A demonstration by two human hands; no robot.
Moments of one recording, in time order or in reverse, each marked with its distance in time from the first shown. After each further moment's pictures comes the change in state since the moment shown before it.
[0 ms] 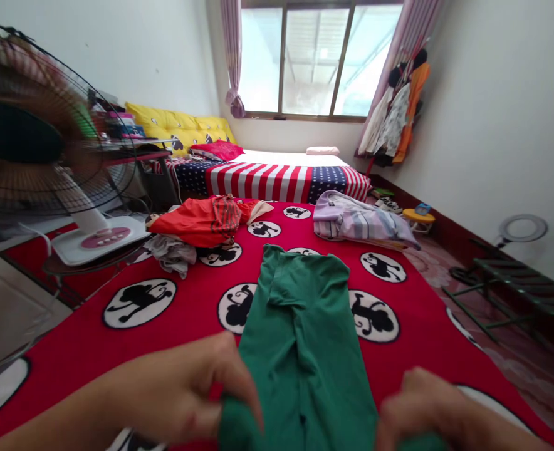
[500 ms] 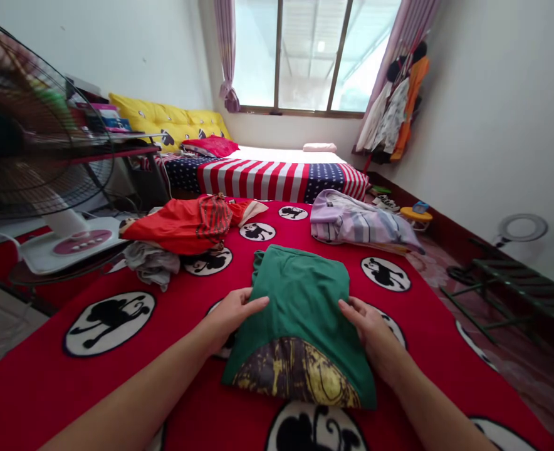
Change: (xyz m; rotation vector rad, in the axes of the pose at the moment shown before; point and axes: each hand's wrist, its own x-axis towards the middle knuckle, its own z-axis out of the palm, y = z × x) left_hand 0.090 -0.109 -0.034 -0.575 0.614 -0.291; right_hand 0.104 0.090 -0.016 0.767 0.509 0.174
